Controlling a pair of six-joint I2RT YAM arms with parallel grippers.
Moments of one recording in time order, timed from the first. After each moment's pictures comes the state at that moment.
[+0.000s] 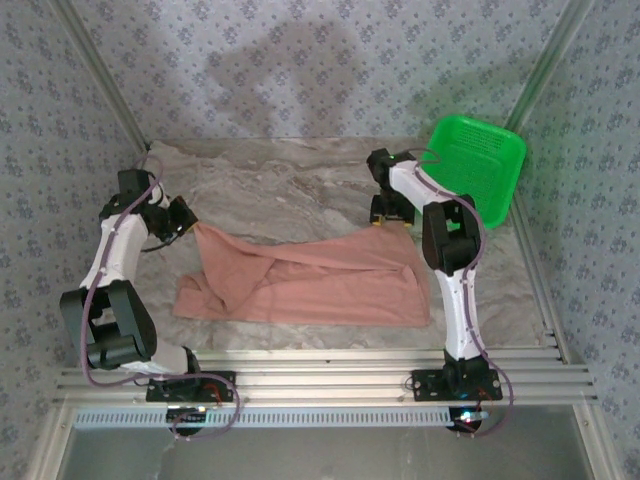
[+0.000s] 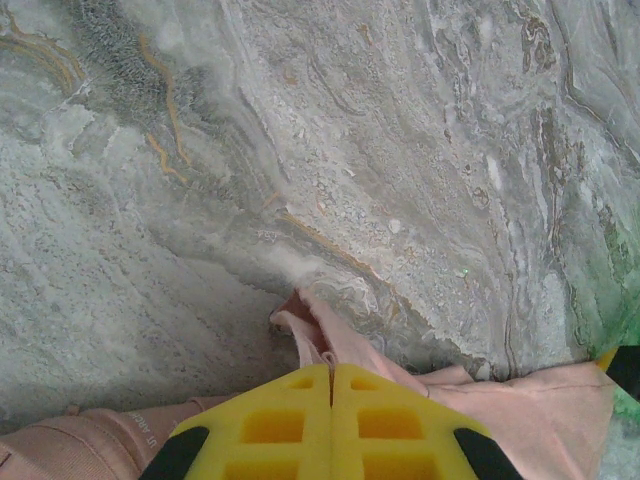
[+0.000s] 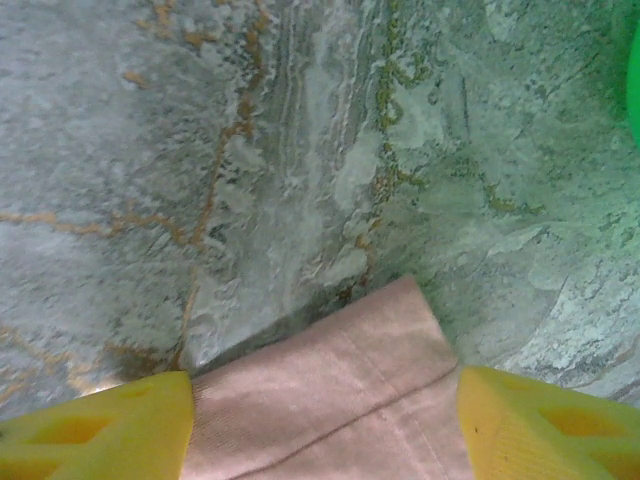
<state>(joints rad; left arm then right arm) 0.20 1.46 1.15 -0.74 0.40 -0.48 0.31 2.32 1.94 -1.16 0.19 0.45</state>
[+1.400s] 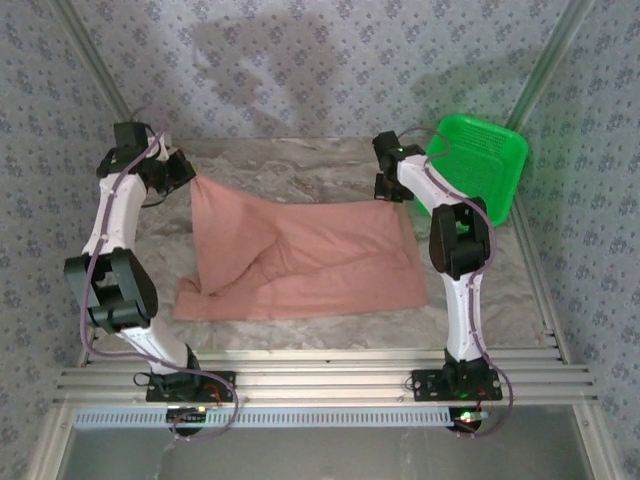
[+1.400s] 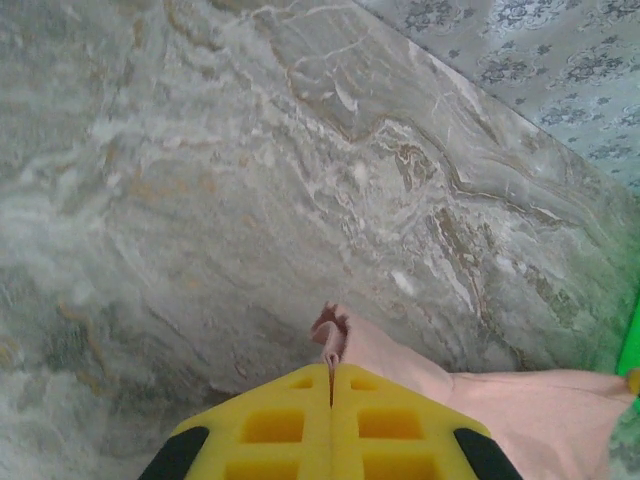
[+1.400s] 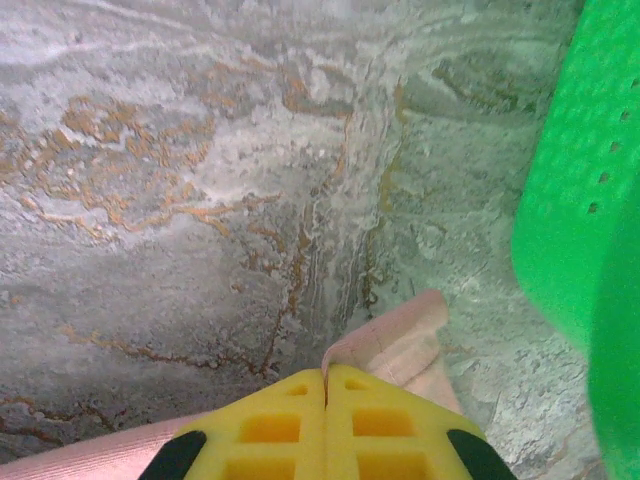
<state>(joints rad) 0.15 1.71 1.61 -0.76 0.40 -0.35 0.28 2.23 1.94 -0.96 0.24 0.42</state>
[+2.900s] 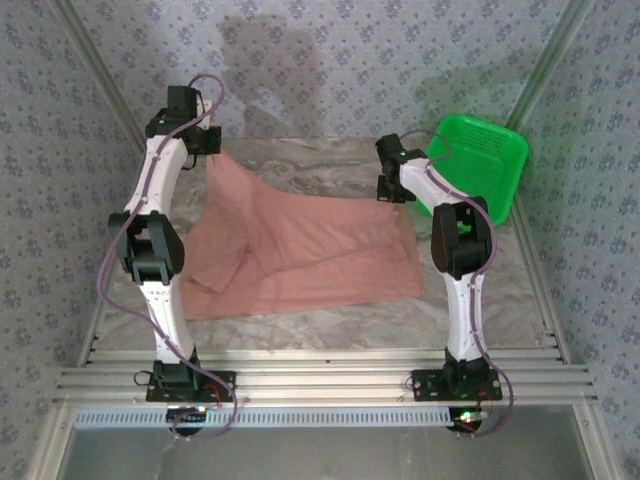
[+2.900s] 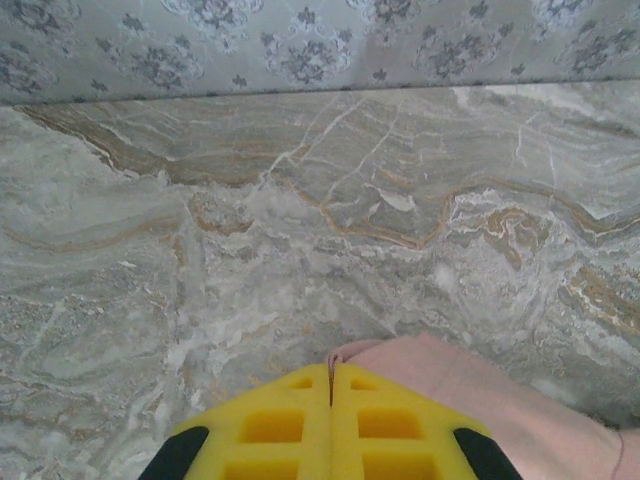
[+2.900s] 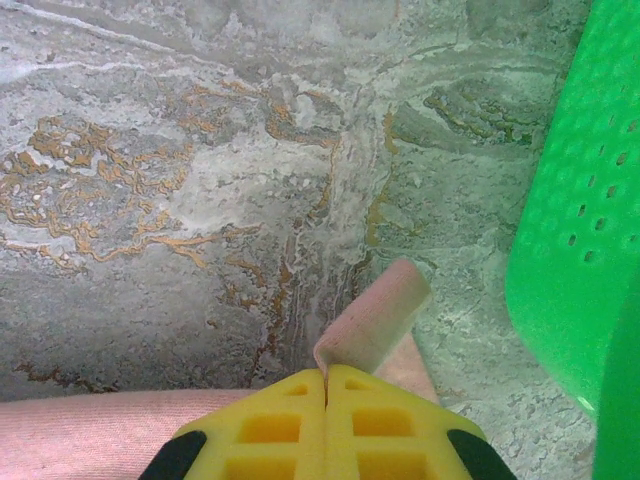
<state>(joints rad) -0.05 2.11 2.14 -0.87 0.02 -0.01 0.27 2.23 1.88 -0.87 0.24 0.37</state>
